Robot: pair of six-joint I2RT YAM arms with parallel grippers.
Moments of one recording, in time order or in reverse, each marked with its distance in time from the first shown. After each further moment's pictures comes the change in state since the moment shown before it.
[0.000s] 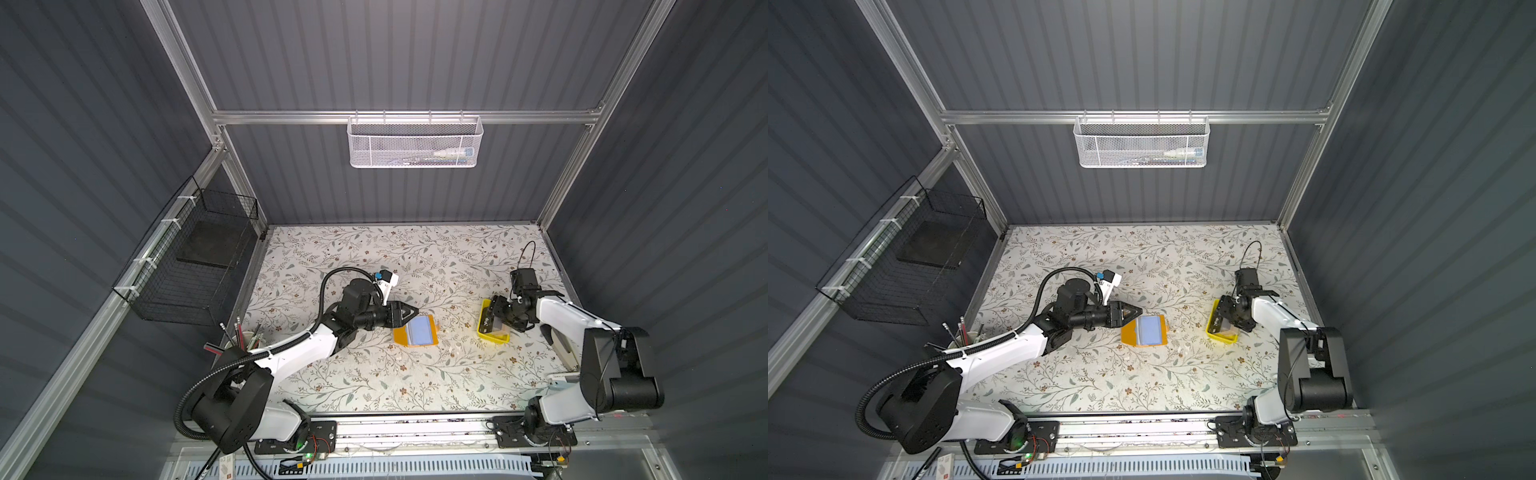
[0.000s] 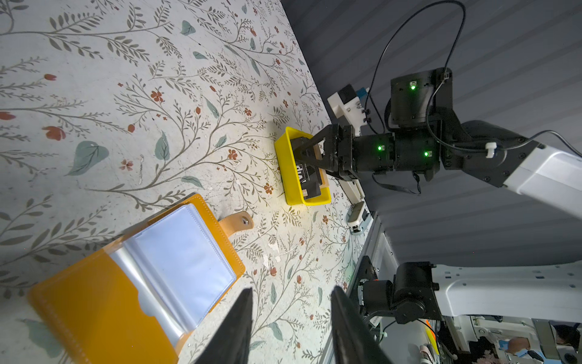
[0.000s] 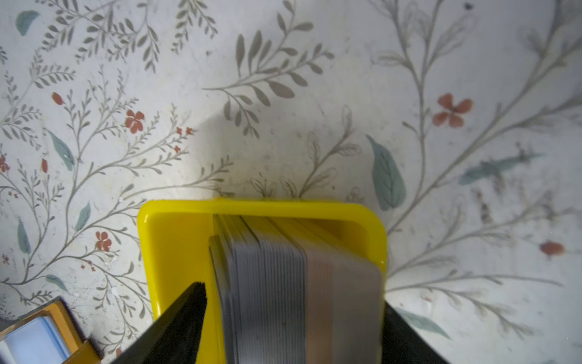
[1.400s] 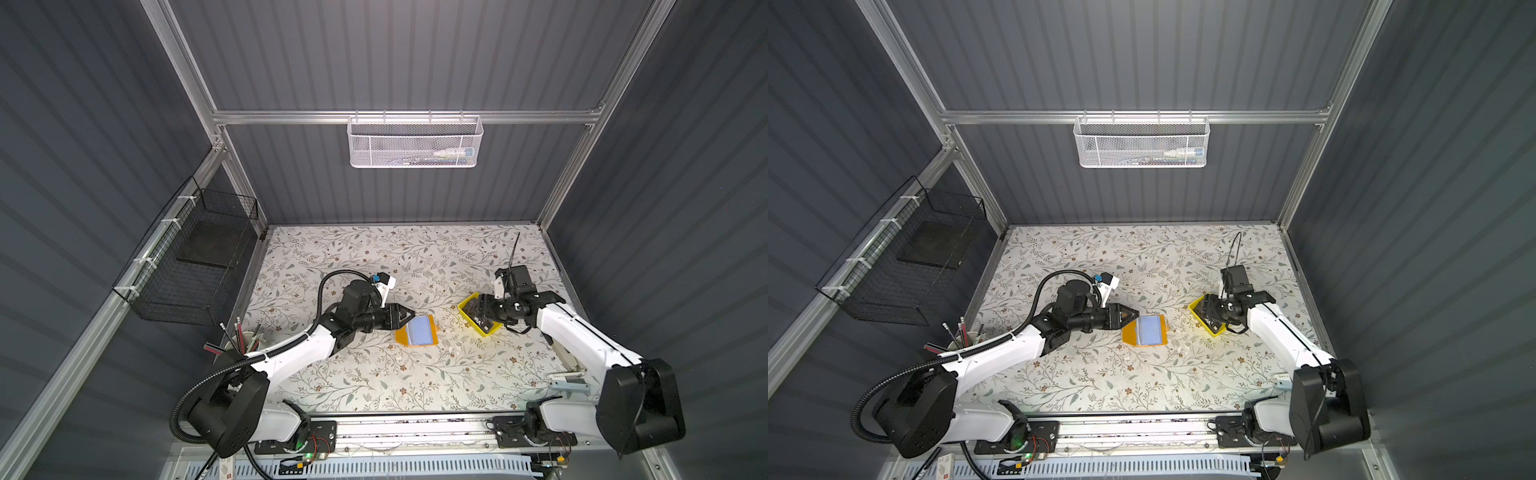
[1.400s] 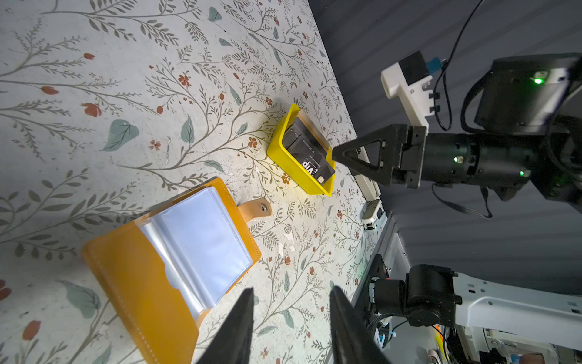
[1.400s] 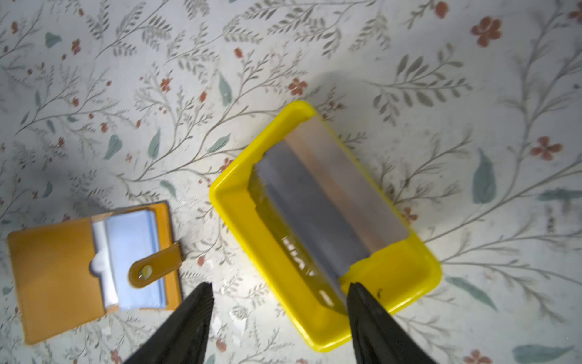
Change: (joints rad) left arm -0.001 -0.024 0.000 -0.086 -0.045 0.011; right arm 0.214 -0.245 0.000 -0.100 -0.027 -0.085
